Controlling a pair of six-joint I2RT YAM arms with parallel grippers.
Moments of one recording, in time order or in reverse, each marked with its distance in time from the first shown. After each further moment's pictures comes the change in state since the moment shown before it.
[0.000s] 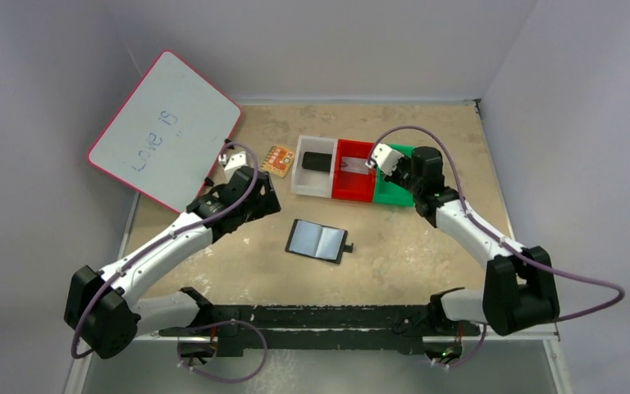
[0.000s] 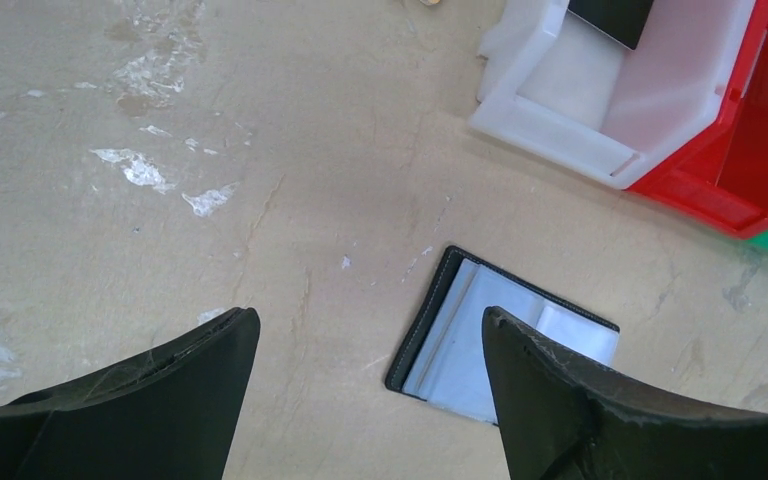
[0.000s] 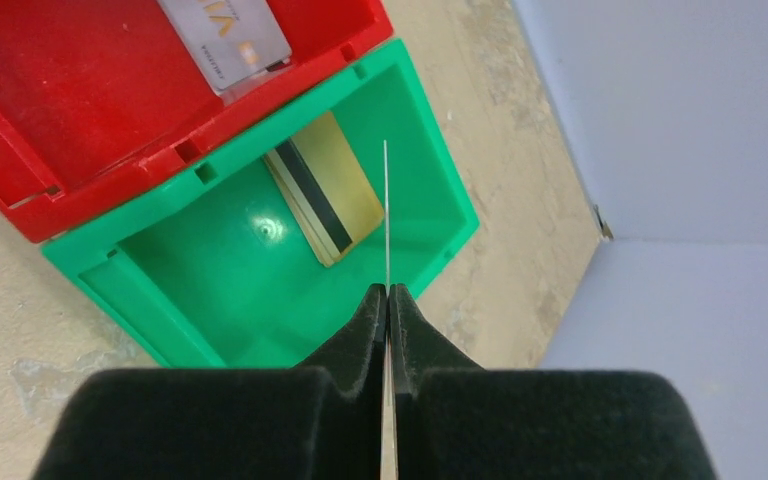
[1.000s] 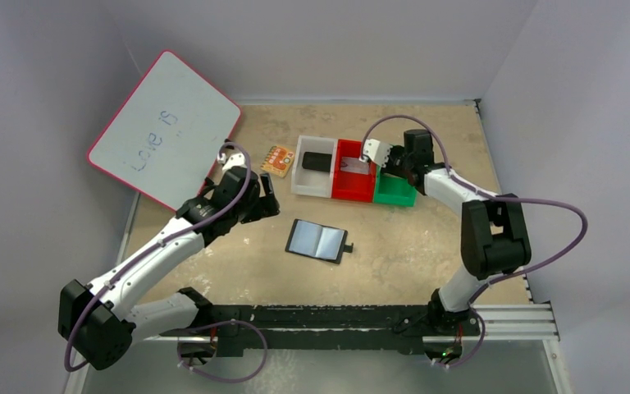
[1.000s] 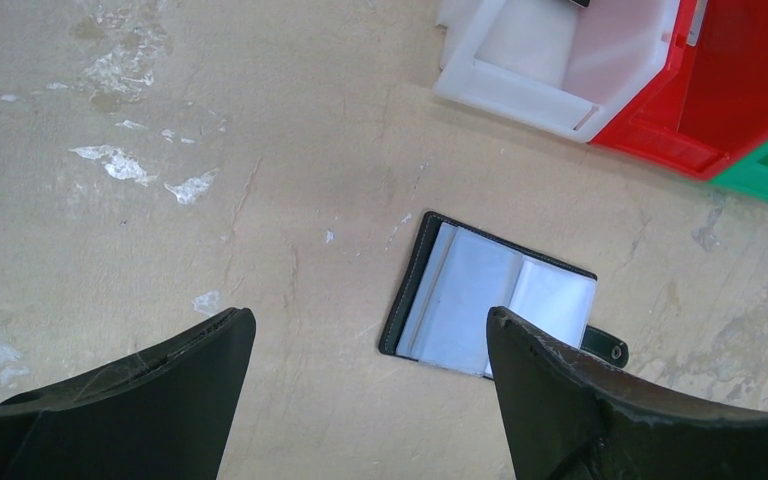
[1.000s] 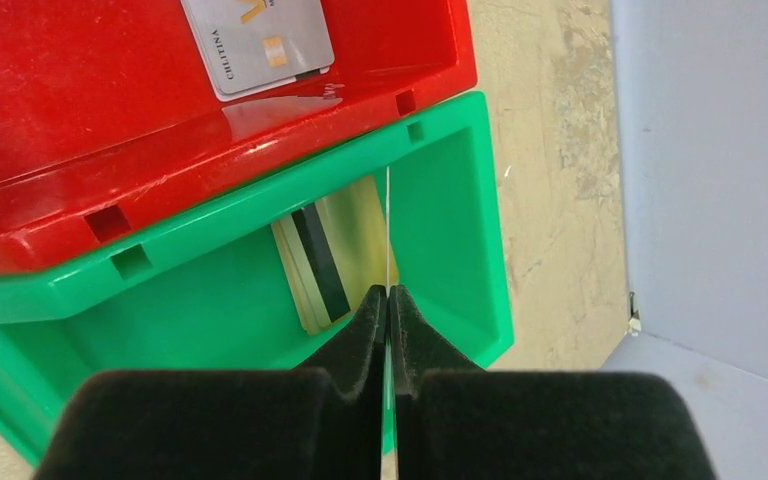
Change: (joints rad) left arm 0.038 -0.079 0.007 -0.037 0.103 0.077; right arm -0.082 0.375 0.255 -0.102 -0.182 -0.230
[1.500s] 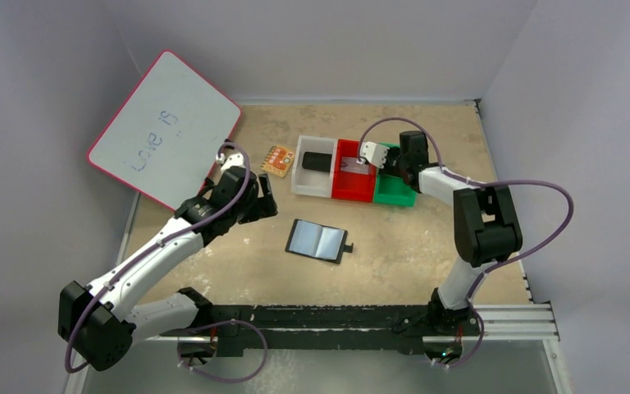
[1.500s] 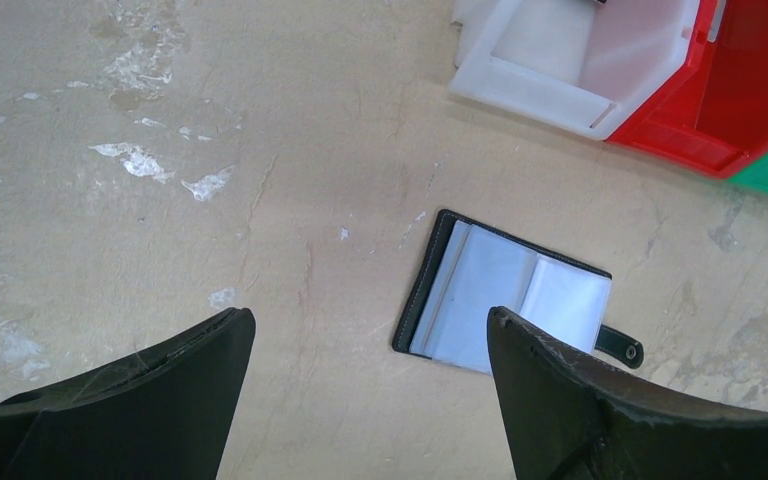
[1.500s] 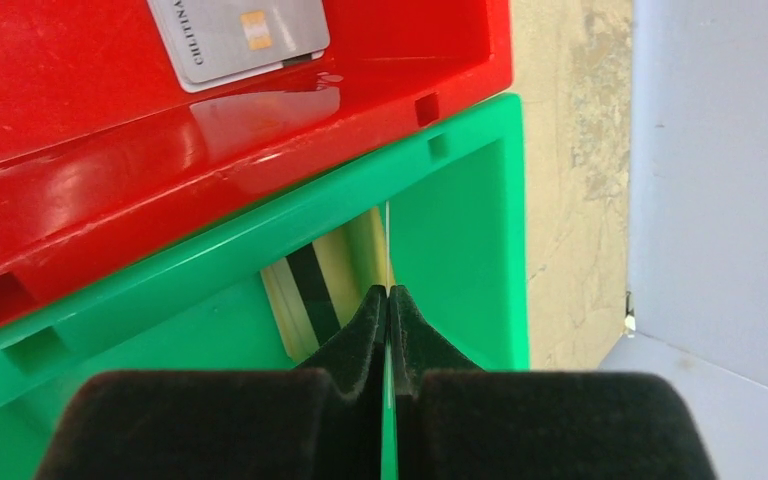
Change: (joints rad) left arm 0.013 -0.006 0.000 -0.015 -0.001 0.011; right arm 0.000 0.114 0.014 0.078 0.052 -0.047
